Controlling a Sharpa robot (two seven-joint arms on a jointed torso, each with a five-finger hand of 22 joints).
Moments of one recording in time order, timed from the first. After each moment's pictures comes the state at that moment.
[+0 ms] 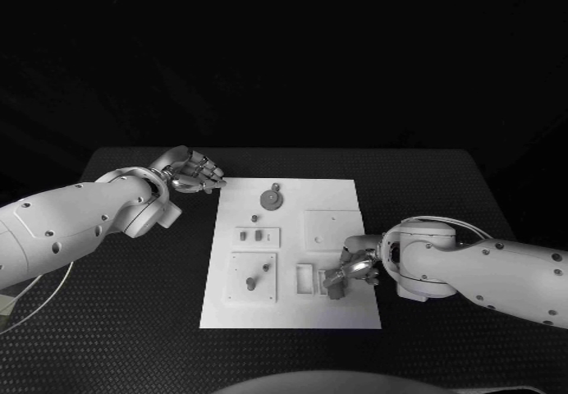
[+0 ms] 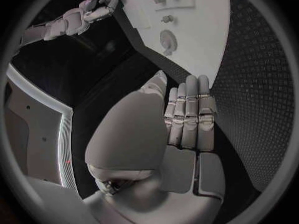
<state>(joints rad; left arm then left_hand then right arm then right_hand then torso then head) 1.28 -0.79 -0.13 1.22 -0.73 -0.30 0.10 1.58 -0.14 0.17 0.29 0.08 0.89 0.17 0.28 0.48 1.10 0.13 0.14 0.21 1.11 0.03 0.49 0.72 0.01 1.11 -0.07 0.07 0.86 1.12 -0.87 -0.12 1.68 -1.22 0.12 -0.53 0.72 -0.11 0.53 -0.12 0.11 1.04 0.08 0.30 0.60 1.14 -0.04 1.20 0.95 1.29 -0.14 1.41 0.90 0.25 1.19 -0.04 0.80 1.31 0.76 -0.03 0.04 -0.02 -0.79</state>
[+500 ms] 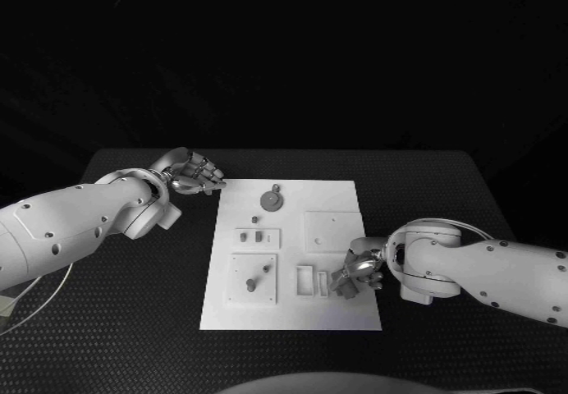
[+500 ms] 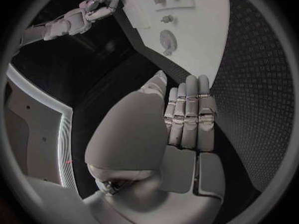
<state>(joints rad) 1.28 -0.80 -0.13 1.22 -0.73 -0.30 0.10 1.58 -0.14 0.17 0.29 0.08 0.89 0.17 0.28 0.48 1.10 0.13 0.14 0.21 1.11 0.03 0.49 0.72 0.01 1.11 -0.07 0.07 0.86 1.12 -0.88 -0.12 1.66 -1.13 0.12 -0.53 0.71 -0.02 0.53 -0.26 0.11 1.02 0.09 0.28 0.59 1.14 -0.03 1.20 0.95 1.29 -0.14 1.41 0.90 0.25 1.18 -0.04 0.80 1.31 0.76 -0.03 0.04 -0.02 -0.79</state>
